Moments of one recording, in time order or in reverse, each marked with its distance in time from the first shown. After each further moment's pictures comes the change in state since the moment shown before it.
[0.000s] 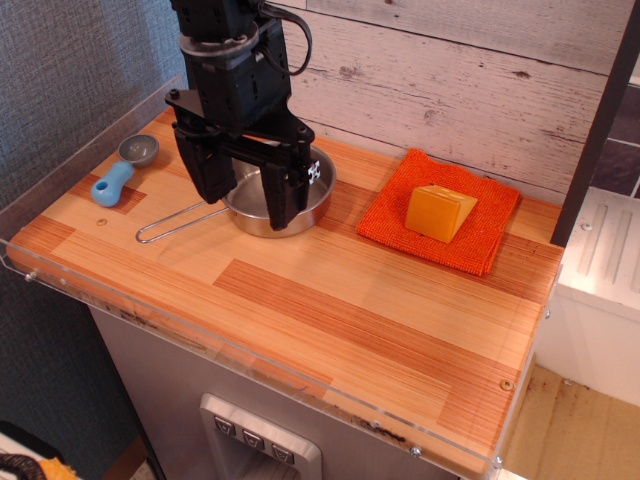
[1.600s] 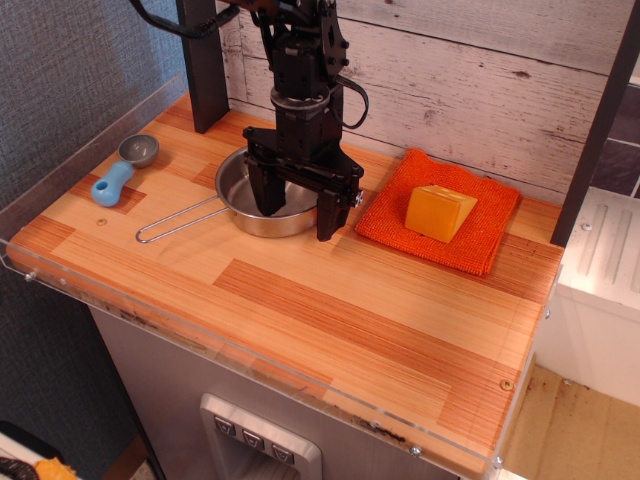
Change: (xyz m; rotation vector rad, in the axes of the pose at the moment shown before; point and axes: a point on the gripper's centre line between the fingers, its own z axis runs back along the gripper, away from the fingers) arm 0.068 0.022 -0.086 0.069 0.079 0.009
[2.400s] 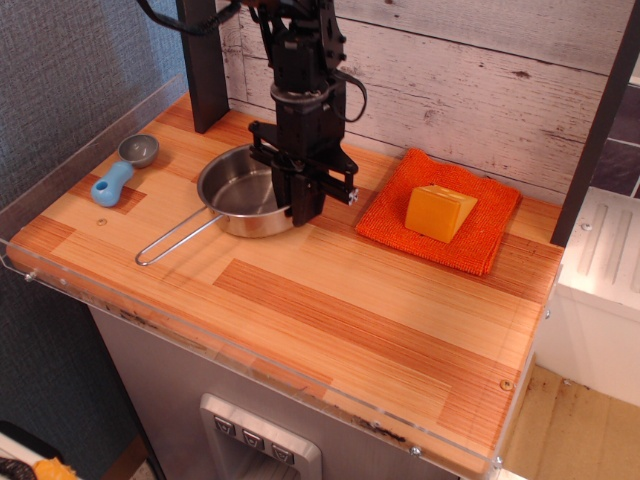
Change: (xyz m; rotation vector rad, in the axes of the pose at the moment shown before) arm 0.000 0.003 0.003 -0.040 0.043 -0.108
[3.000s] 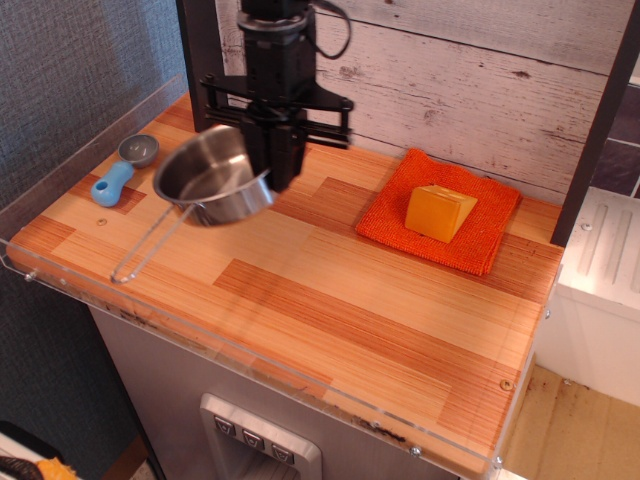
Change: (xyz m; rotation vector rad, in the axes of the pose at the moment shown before) arm -0.036 -0.031 0.066 -0.007 0.008 0.283
